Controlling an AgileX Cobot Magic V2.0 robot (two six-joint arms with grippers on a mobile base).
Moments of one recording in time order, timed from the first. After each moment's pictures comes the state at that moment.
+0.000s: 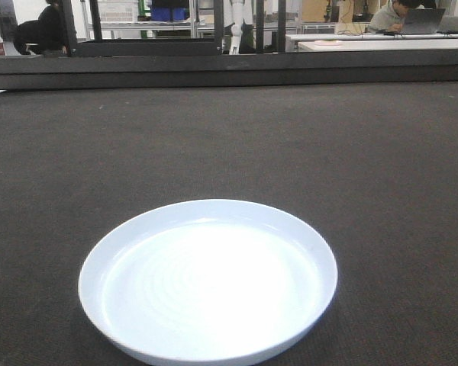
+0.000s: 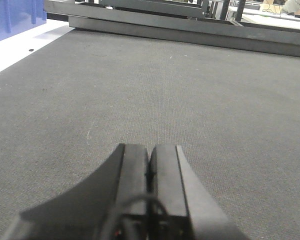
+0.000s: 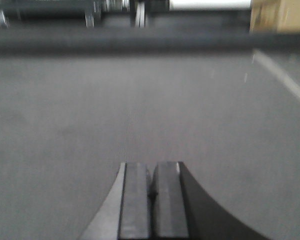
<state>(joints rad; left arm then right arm) -0.02 -0.01 0.03 -0.13 0.05 0.16 -0.03 0.40 -0.54 0.04 0.47 0.04</state>
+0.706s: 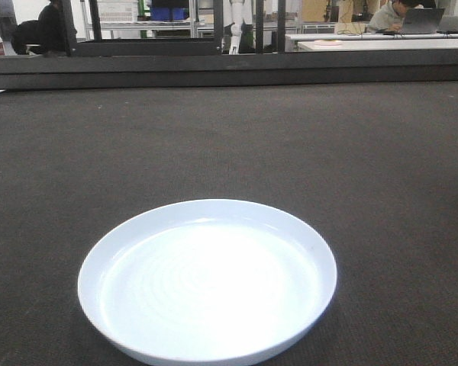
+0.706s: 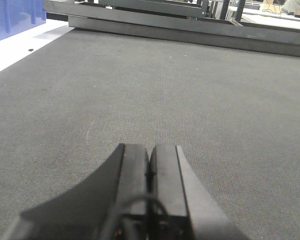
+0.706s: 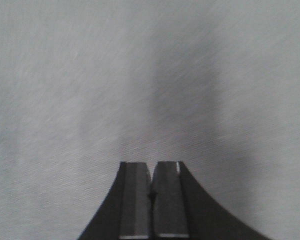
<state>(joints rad) -0.02 -0.01 0.03 -0.13 0.05 0.16 0.19 1.10 -0.78 0.04 0.88 0.22</state>
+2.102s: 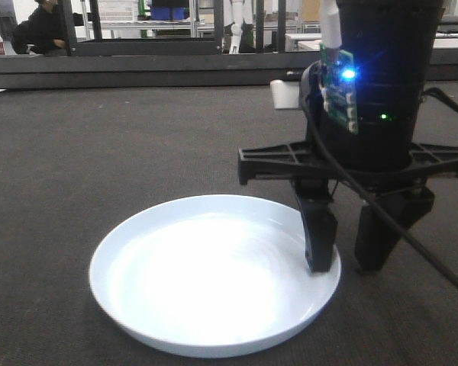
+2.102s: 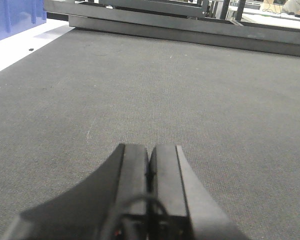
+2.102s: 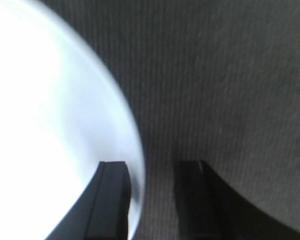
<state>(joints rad) -0.02 -0.01 0.03 -0.13 0.05 0.16 0.66 1.69 -1.11 0.02 0.96 0.65</state>
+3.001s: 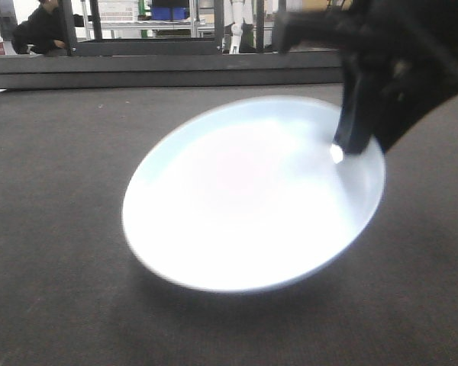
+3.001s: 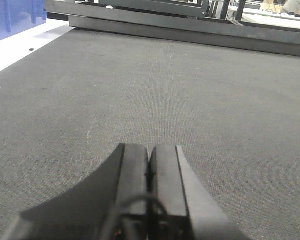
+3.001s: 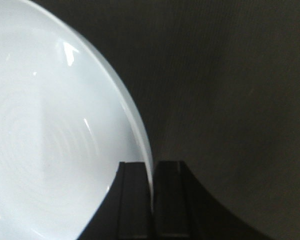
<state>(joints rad) -0.02 -0.01 0.03 -0.13 0.05 0.16 0.60 1.35 -1.08 -0.06 0.87 0.43</state>
